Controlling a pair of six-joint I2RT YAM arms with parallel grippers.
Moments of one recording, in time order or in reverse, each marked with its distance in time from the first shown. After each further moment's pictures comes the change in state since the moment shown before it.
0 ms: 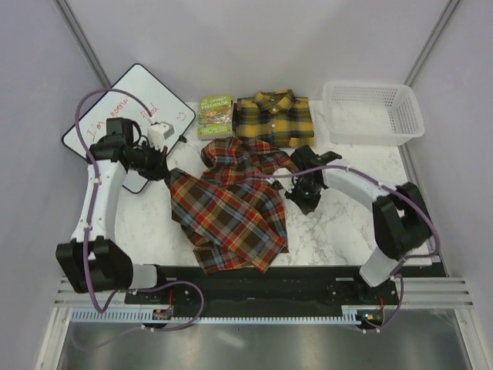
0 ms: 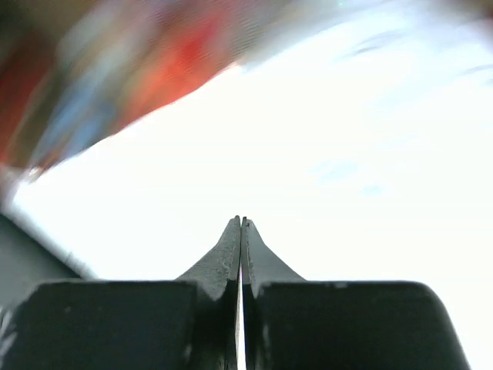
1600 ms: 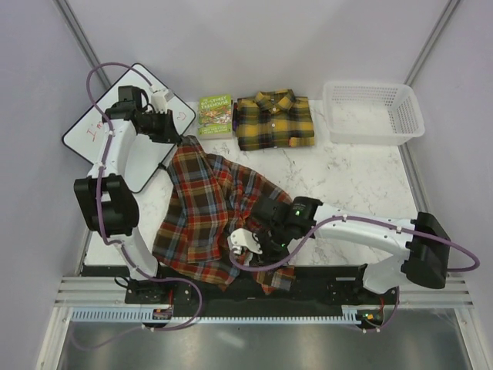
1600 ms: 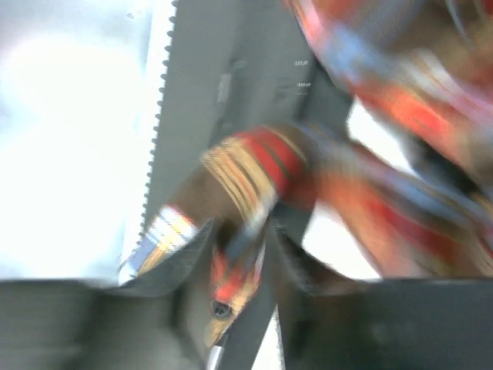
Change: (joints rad) left arm -0.010 0.529 0.442 0.174 0.114 -0.291; right arm 0.674 -0.336 -0.112 -0.061 -0.332 0.039
